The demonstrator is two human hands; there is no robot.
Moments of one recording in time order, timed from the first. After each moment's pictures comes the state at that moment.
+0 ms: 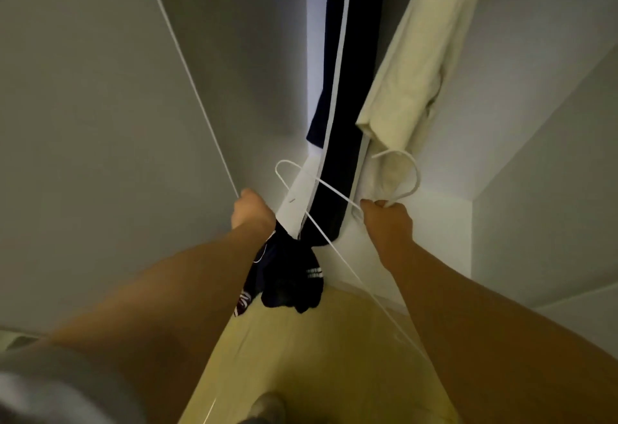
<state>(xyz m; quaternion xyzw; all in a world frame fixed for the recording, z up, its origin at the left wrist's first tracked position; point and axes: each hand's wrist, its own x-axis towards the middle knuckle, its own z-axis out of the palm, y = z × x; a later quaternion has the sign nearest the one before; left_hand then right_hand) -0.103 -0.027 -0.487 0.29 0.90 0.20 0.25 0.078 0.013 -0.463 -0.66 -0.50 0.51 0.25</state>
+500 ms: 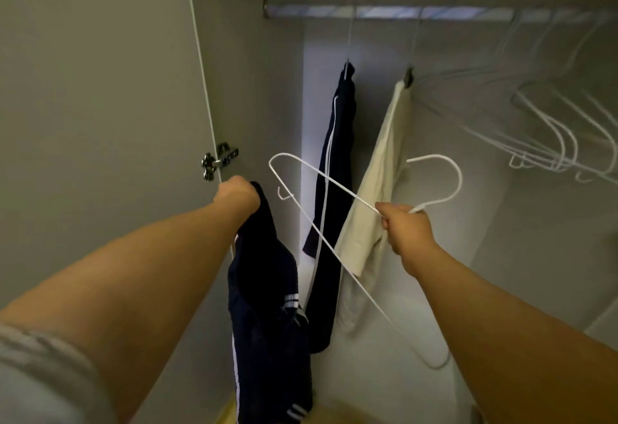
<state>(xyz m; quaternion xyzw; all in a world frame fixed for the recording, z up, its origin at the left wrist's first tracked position) -0.123 -0.035 -0.196 0.35 0.89 0.24 0.16 0.114 -0.003 -0.208 -0.54 -0.51 0.52 0.43</state>
